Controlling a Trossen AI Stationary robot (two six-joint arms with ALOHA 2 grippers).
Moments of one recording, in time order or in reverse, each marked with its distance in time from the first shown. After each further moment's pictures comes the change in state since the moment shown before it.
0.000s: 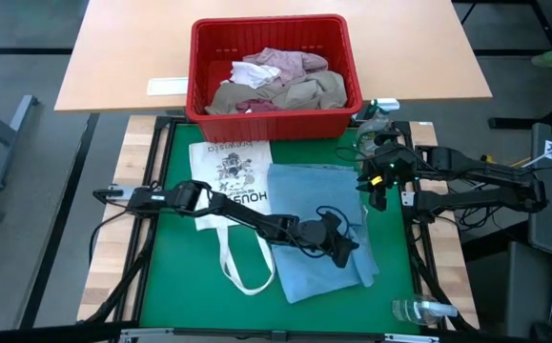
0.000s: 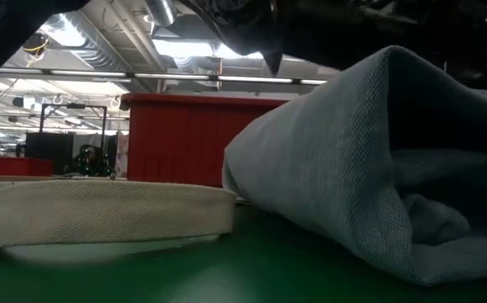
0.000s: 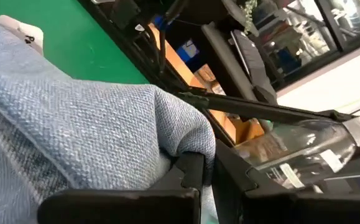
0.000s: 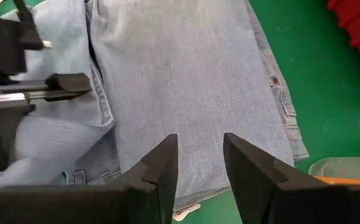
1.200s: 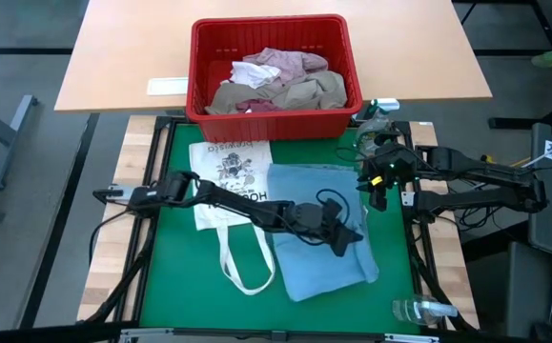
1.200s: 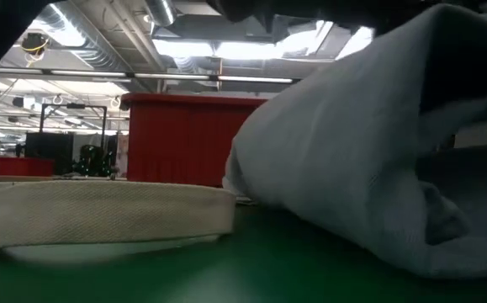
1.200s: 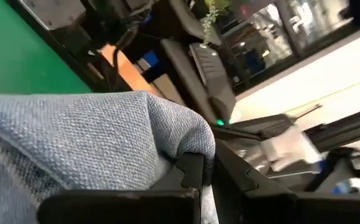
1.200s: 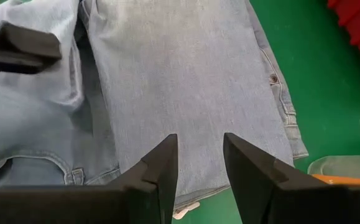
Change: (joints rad) left arm 0.039 -0.127 -0.010 -0.039 0.124 -0.028; right arm -0.001 0.000 0.000 -0.005 0.002 -0.002
